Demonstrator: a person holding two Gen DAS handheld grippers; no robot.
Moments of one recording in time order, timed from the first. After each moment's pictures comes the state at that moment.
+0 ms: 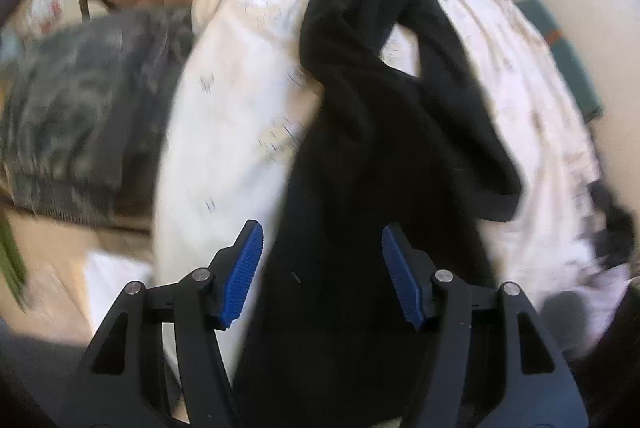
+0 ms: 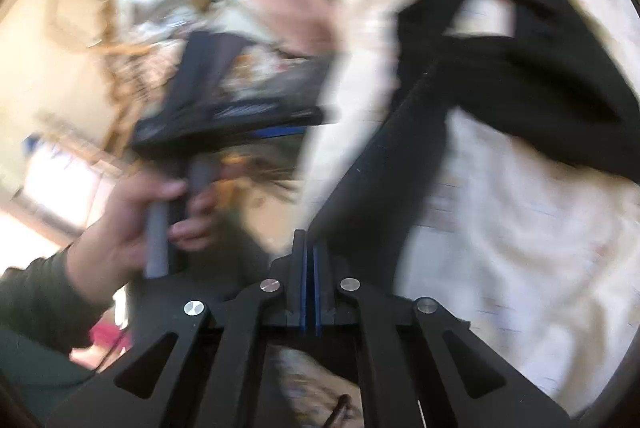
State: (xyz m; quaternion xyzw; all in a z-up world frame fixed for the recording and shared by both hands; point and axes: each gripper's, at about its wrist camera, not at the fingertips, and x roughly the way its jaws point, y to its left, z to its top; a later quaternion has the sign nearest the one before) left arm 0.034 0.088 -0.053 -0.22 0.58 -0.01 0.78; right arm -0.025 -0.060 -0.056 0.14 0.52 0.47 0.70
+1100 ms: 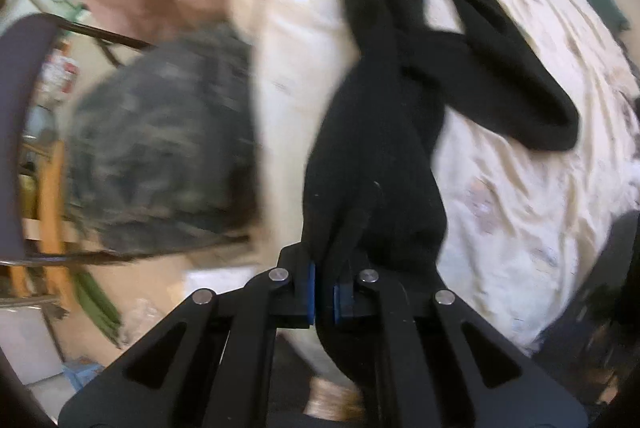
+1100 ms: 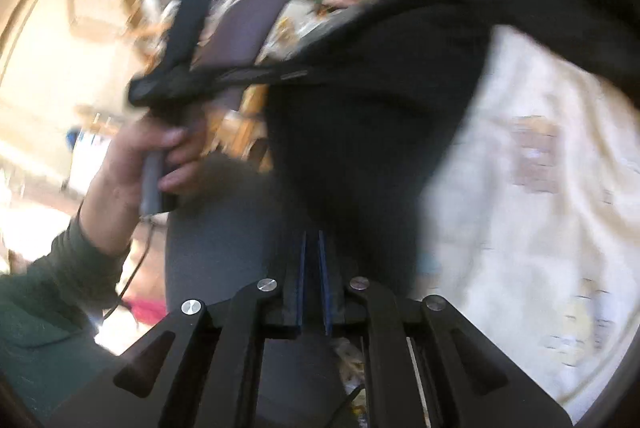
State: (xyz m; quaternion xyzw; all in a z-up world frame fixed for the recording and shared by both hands) left arm 0.037 0.140 -0.035 -0.01 0.63 0.02 0.77; right arm -0.005 -0.073 -0.113 0.22 0.58 0.45 0.64
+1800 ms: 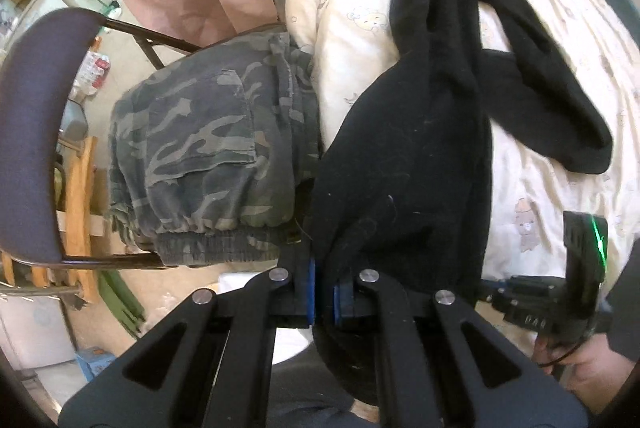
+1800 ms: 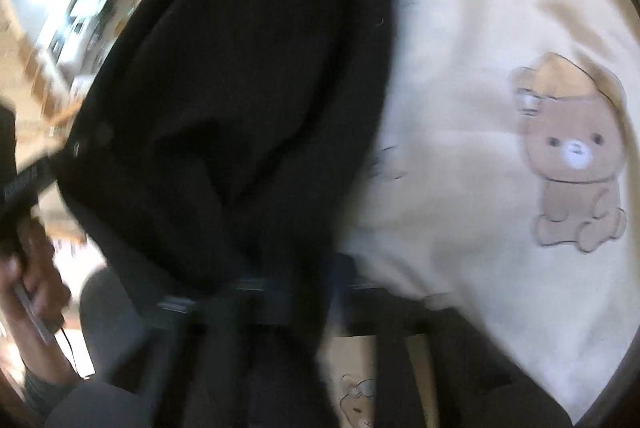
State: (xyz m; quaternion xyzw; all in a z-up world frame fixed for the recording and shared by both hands) left arm 0.045 0.171 -0.034 -0.01 0.63 0.06 0.77; right arm 0.012 0.010 -0.201 0.25 0.64 0.36 0.64
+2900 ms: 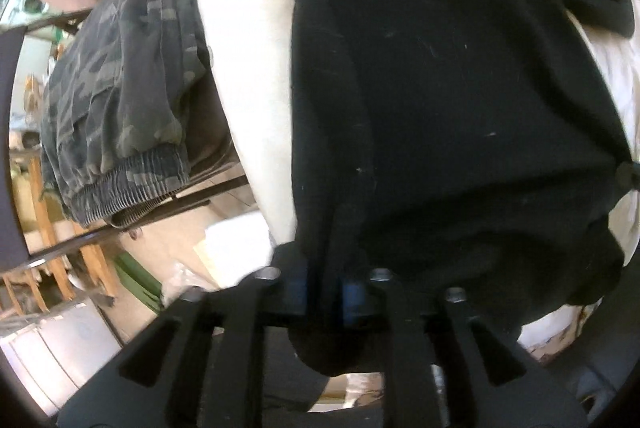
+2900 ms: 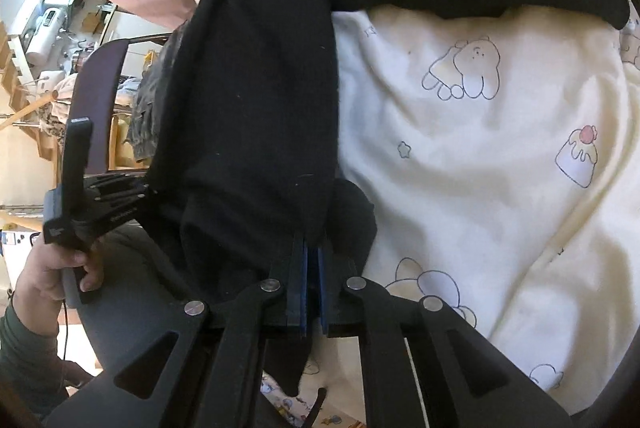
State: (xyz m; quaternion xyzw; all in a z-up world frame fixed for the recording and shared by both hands) left arm 0.016 0.081 -0.142 0.08 0.74 0.02 0.67; right arm -0.003 -0.141 -0.153 0.20 0.68 0.26 0.65
